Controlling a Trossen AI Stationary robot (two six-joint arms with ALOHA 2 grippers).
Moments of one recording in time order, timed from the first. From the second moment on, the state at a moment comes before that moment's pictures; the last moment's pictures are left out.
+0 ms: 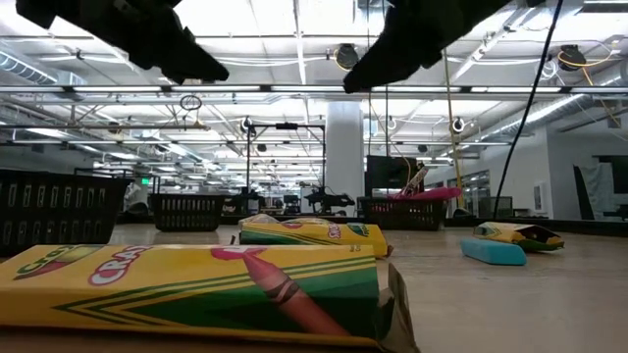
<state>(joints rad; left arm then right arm) -0.23 1.07 0.58 0.07 -0.27 0.01 0.24 1.47 0.94 -0.05 0.39 0.02</state>
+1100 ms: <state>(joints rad) -0.24 1.09 0.44 0.32 -0.23 -0.02 0.24 1.47 0.99 -0.84 0.10 0.80</state>
